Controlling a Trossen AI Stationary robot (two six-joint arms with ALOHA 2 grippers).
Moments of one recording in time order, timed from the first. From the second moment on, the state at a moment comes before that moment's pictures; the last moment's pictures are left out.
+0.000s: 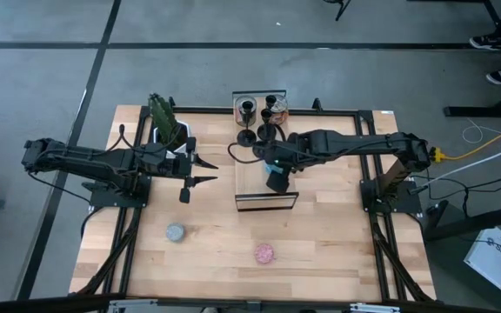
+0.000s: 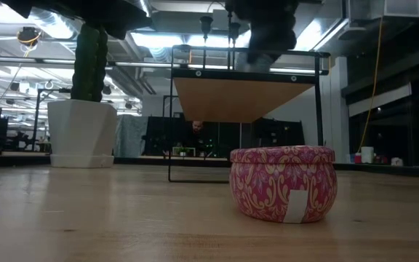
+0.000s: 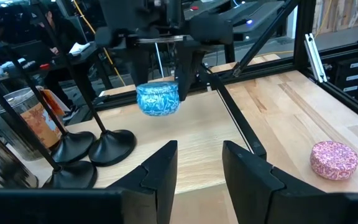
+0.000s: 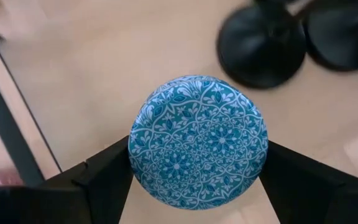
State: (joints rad) left arm -0.02 0.81 0.54 0.08 -0.06 0.20; right arm 0.03 1.71 1.63 -1.10 0.21 0.40
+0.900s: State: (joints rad) left arm -0.02 0.81 0.54 0.08 -0.06 0.20; right arm 0.03 1.71 1.57 -1.14 0.22 0.30
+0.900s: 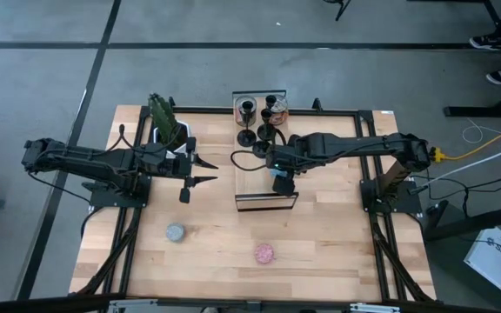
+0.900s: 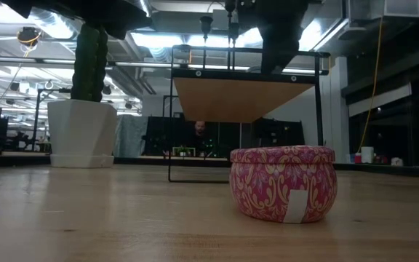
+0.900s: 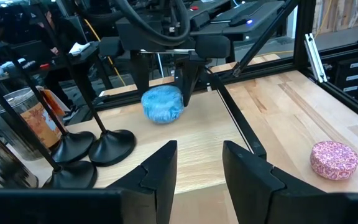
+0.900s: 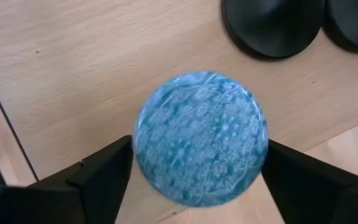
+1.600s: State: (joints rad) left arm -0.02 0.81 0.54 0.08 -0.06 0.20; right arm 0.13 1.71 1.78 -1.33 0.31 0.39
